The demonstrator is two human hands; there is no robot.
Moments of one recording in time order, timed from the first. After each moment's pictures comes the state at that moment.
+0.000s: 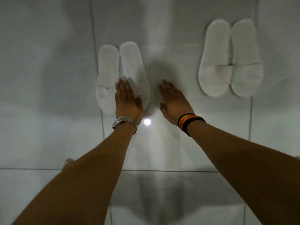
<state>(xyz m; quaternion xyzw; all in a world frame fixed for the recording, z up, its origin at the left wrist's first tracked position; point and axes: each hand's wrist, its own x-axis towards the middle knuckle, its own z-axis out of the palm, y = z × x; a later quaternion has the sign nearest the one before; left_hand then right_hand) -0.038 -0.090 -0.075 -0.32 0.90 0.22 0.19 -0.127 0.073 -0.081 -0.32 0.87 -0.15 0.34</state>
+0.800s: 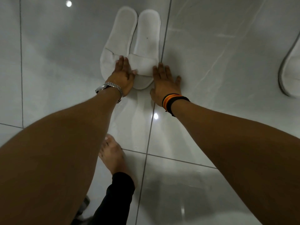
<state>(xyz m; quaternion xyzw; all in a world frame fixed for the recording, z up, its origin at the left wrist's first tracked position) 0.083 -0.326 -0.085 -0.34 0.86 0.26 0.27 -0.001 -0.163 -0.102 -0.34 0.85 -0.07 0.39</state>
